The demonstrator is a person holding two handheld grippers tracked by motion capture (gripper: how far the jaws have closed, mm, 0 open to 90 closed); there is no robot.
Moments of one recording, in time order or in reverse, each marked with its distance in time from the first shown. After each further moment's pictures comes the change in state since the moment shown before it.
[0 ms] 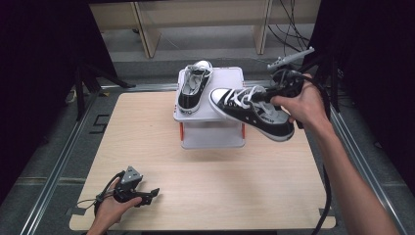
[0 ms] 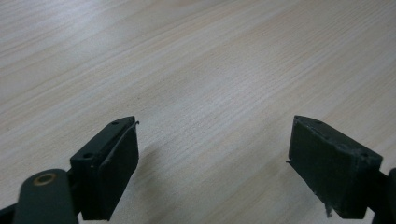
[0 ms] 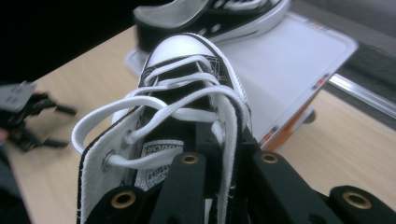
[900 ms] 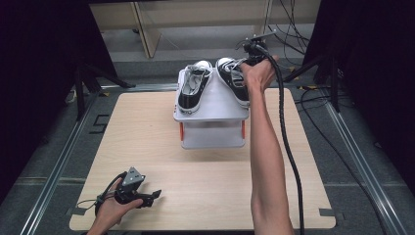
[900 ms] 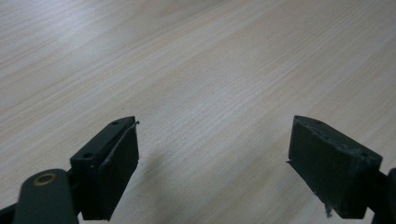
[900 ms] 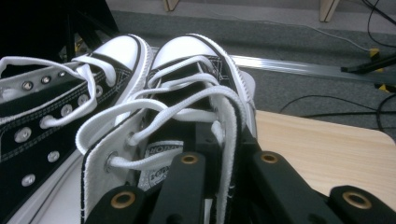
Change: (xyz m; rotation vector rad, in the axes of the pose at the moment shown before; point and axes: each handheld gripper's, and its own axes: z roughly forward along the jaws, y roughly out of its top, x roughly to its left) left arm -0.005 0.002 -0.004 -0.011 -0.027 0.052; right arm -0.058 0.068 0.116 -0.051 -0.357 0.359
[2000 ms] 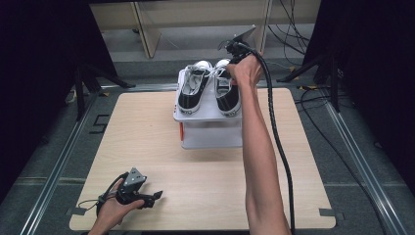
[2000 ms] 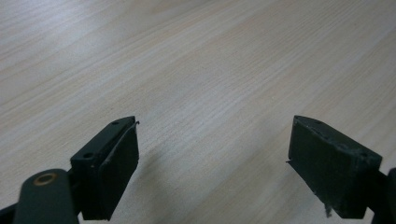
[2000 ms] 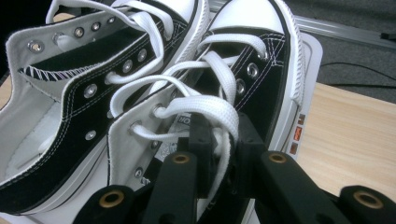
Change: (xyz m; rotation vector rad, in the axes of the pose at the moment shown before) left arm -0.006 0.000 0.005 -0.015 -0.019 -0.010; right arm 0.037 0.010 0.004 0.234 0.049 -0.094
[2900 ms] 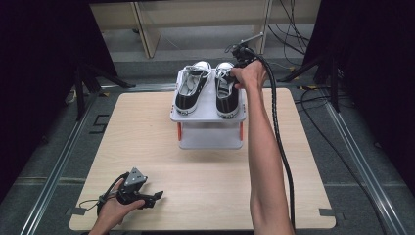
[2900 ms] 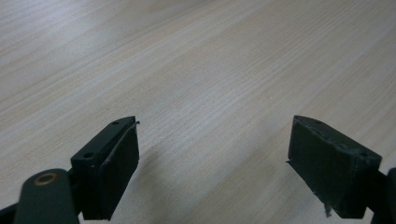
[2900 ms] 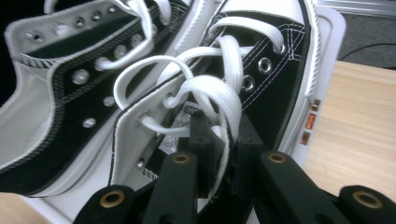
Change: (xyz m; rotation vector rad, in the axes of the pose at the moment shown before) left arm -0.001 0.001 0.001 0.015 -0.006 -0.008; right arm -0.015 -0.015 0.008 0.016 0.108 0.086
